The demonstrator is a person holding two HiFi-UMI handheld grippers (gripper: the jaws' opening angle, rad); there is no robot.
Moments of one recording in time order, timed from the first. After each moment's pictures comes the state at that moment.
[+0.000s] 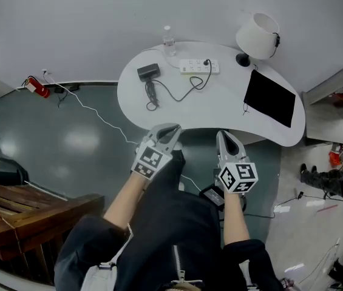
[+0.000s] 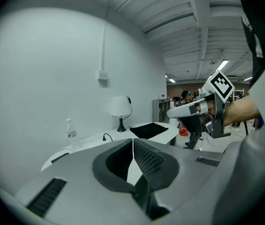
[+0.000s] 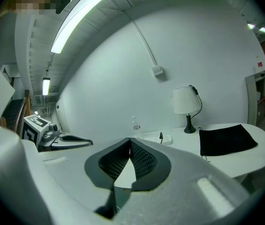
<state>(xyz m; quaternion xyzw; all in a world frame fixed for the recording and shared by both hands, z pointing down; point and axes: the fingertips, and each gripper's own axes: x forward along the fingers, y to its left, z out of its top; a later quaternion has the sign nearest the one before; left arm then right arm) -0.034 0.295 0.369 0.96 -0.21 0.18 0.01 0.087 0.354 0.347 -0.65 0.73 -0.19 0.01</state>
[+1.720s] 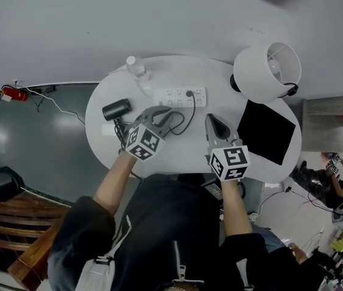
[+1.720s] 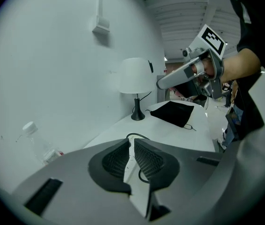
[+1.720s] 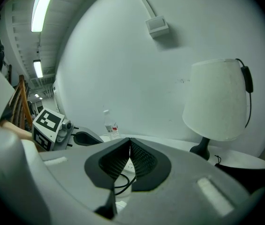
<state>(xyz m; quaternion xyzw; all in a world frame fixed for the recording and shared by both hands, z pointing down) 0.129 0.001 0.468 0.94 -0.14 0.32 -0.02 0.222 0.048 0.392 -0.61 0.75 -0.22 -0.12</state>
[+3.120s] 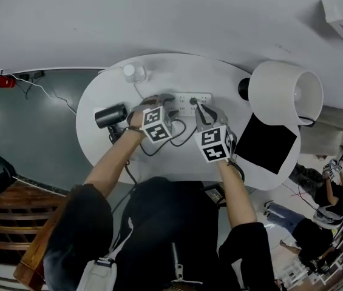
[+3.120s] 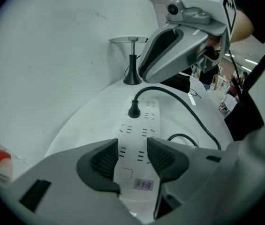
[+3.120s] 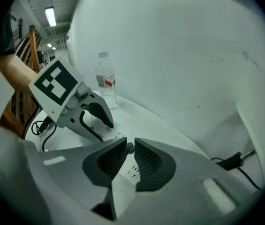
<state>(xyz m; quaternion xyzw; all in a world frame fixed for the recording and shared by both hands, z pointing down) 0.164 -0.056 0.600 0.88 0.00 0.47 -0.02 0.213 -0.044 0.522 -0.50 0.74 -0.22 -0.39</state>
